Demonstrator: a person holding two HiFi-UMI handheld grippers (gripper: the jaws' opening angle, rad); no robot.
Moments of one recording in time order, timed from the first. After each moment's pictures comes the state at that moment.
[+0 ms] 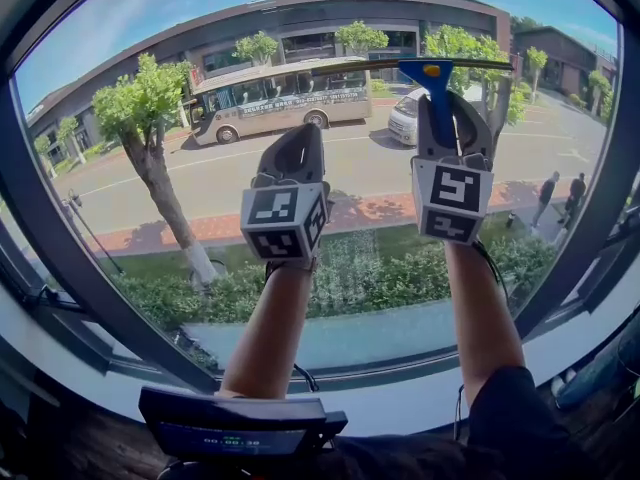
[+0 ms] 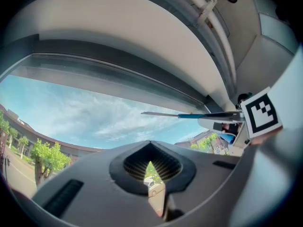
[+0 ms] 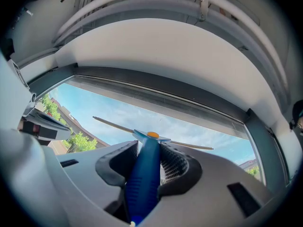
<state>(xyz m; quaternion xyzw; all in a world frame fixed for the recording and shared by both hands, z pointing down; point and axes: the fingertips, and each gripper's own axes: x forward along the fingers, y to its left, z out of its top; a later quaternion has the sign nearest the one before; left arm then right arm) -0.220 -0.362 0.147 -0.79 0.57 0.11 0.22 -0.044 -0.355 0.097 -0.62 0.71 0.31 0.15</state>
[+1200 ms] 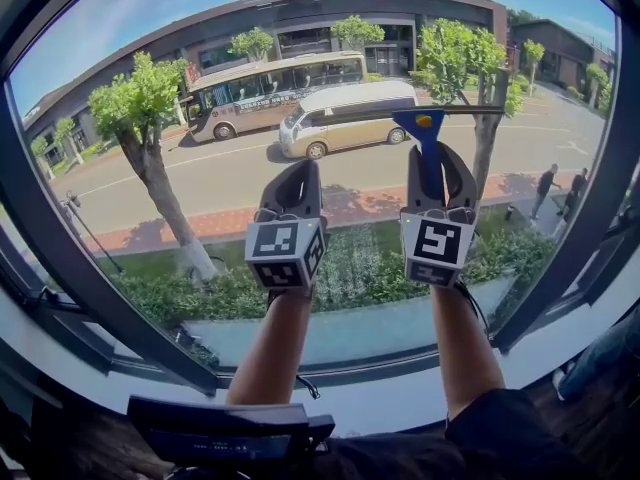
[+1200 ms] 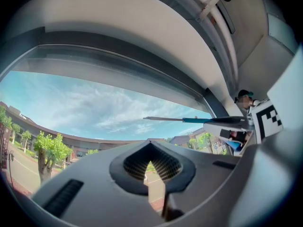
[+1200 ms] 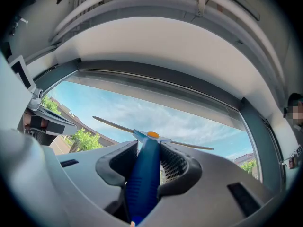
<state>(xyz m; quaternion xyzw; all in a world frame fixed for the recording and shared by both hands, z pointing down) -0.222 -0.364 0.220 -0.79 0.58 0.08 0.17 -0.040 -0.356 0.191 -0.64 0.71 0.28 0.11</state>
